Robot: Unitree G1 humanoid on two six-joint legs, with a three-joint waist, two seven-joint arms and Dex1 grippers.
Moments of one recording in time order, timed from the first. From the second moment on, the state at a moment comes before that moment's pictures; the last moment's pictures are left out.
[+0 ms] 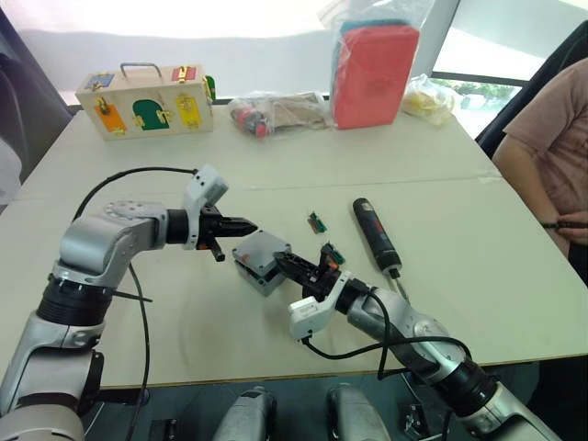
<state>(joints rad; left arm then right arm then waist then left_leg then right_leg) -0.68 0.74 -0.10 -0.06 -0.56 0.94 -0.93 -0.31 -0.47 0.54 -0.17 -0.95 -0.28 0.20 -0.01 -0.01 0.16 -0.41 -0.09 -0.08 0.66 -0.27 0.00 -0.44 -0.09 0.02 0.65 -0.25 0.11</state>
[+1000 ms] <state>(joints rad) -0.64 0.71 -0.13 -0.12 -0.53 0.92 -0.92 -0.25 -0.44 0.53 -0.20 -0.99 -0.29 0.18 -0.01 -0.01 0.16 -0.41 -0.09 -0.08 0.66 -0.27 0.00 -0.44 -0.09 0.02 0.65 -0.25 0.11</state>
